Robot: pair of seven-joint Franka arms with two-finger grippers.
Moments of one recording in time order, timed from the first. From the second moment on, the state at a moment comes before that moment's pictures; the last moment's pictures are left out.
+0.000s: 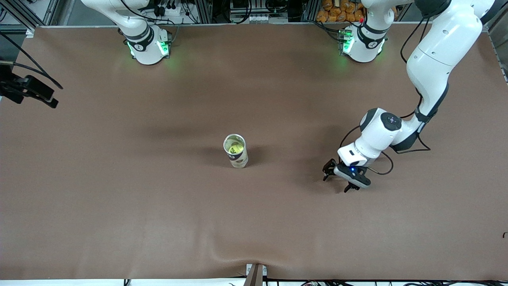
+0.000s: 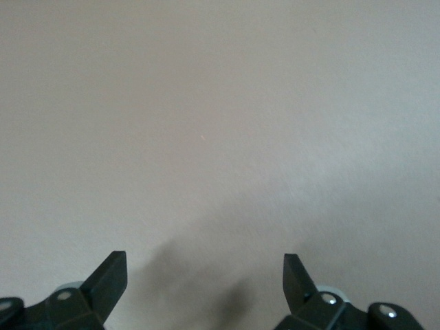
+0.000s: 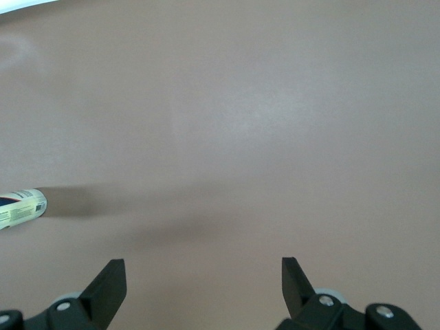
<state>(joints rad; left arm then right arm) 0.20 0.71 -0.45 -1.96 0.45 3.05 -0.07 0.00 -0.04 -0.03 -1.53 0.01 1.54 0.14</state>
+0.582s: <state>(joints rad) 0.20 0.66 -0.49 -1.62 0.33 2.44 -0.08 0.03 -0.02 -0.04 -1.53 0.01 1.50 0.13</state>
